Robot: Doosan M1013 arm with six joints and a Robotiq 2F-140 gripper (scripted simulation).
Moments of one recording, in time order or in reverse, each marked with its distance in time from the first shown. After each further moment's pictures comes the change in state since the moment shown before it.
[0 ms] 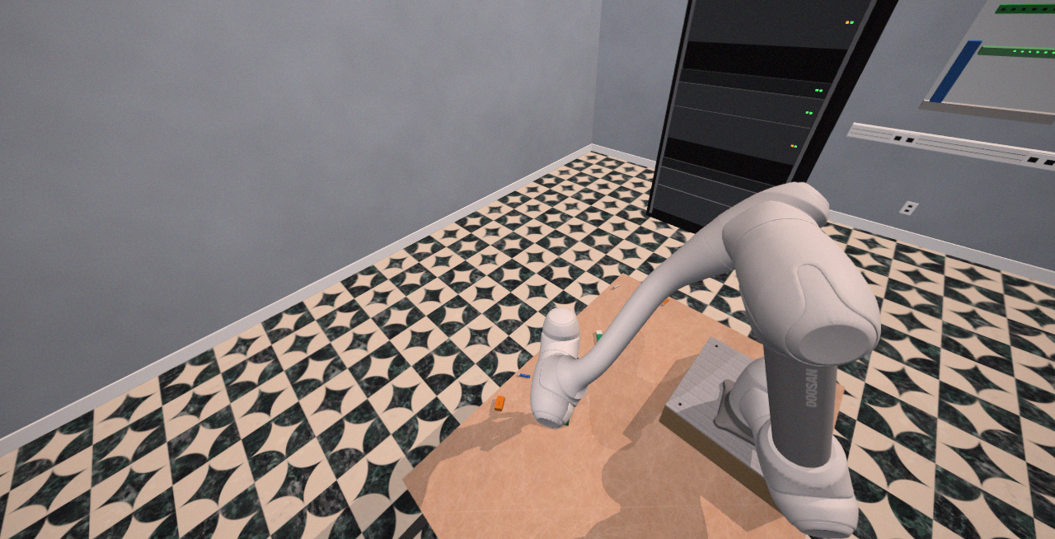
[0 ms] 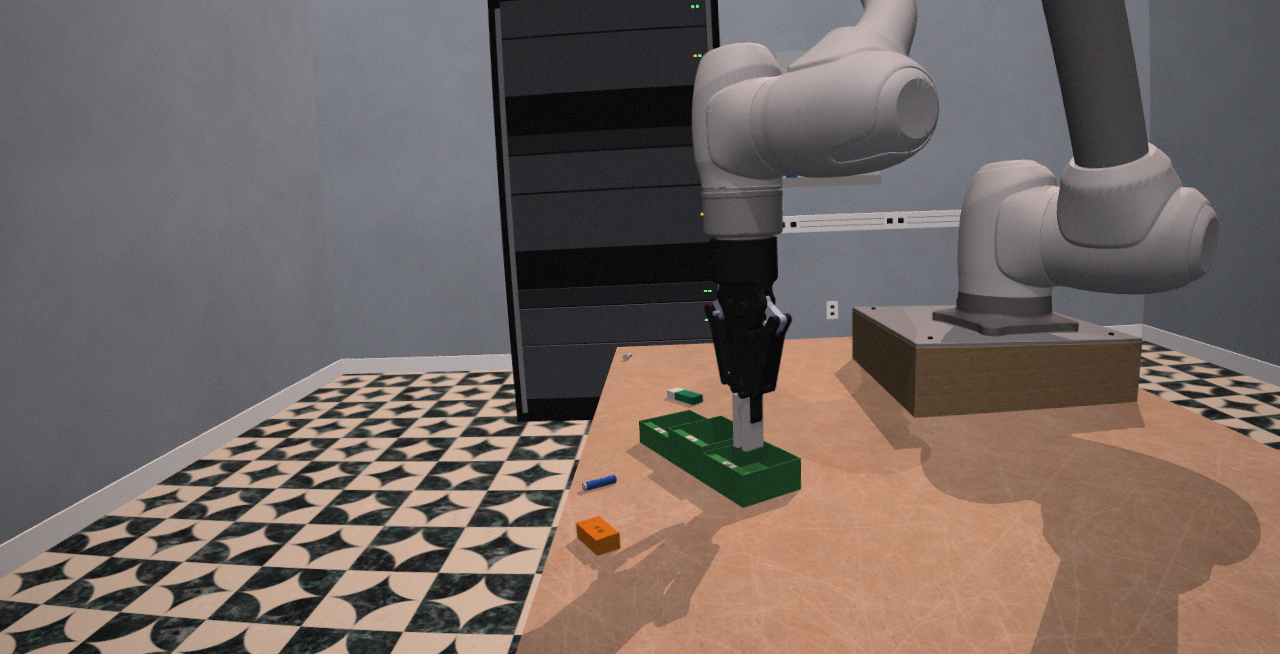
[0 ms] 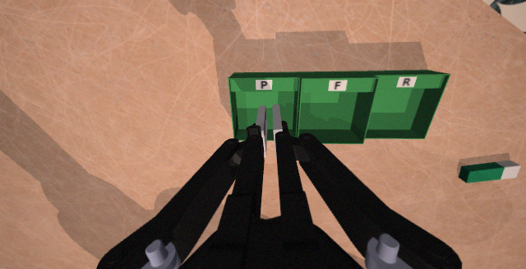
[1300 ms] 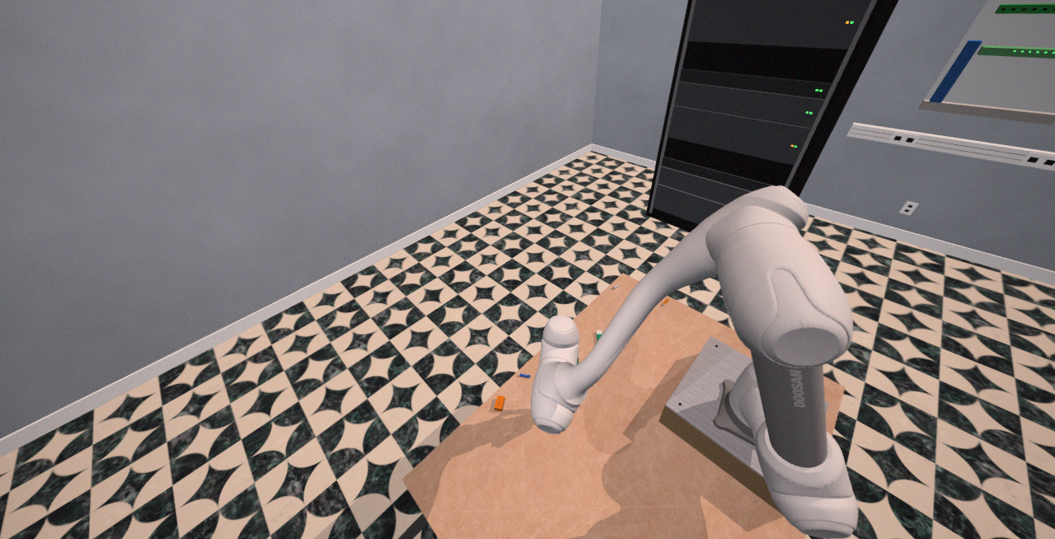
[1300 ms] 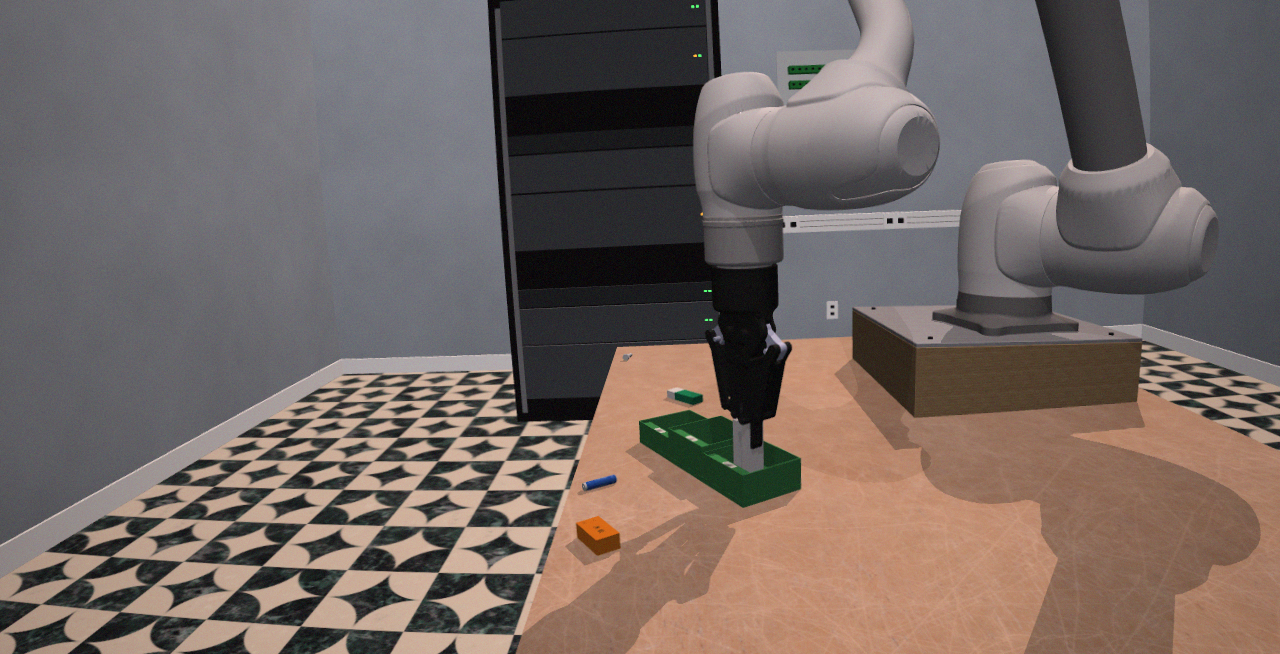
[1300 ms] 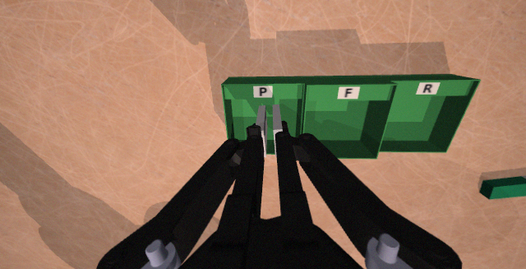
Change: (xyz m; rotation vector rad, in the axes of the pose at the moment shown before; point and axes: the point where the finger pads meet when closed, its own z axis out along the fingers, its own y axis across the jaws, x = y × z) arm 0.000 0.000 0.031 0.000 0.000 0.000
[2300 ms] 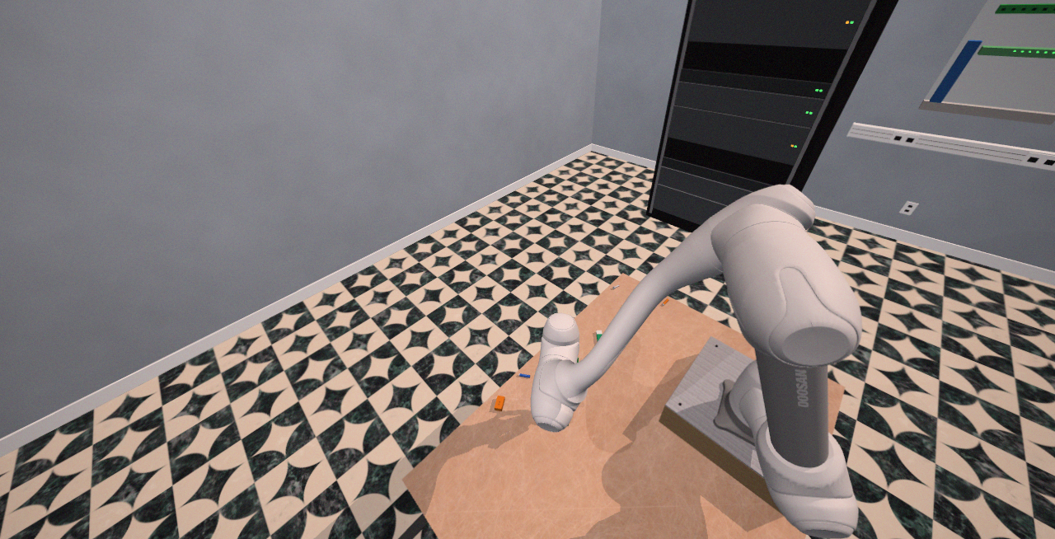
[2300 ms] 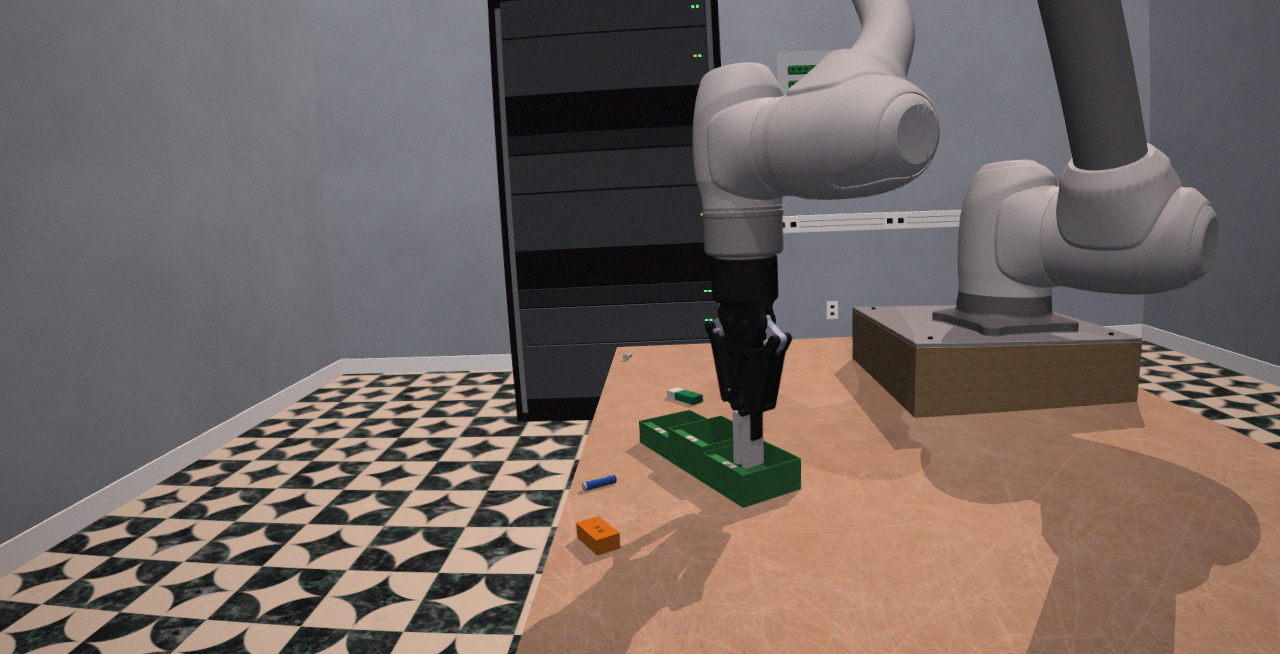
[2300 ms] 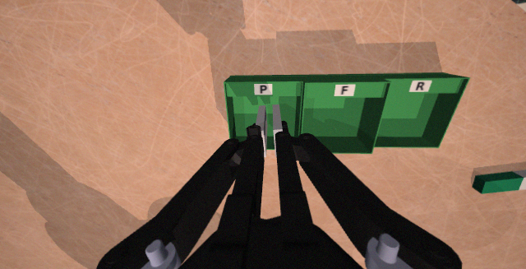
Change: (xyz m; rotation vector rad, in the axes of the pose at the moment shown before) arm 0.000 0.000 -0.010 0.000 0.000 0.000
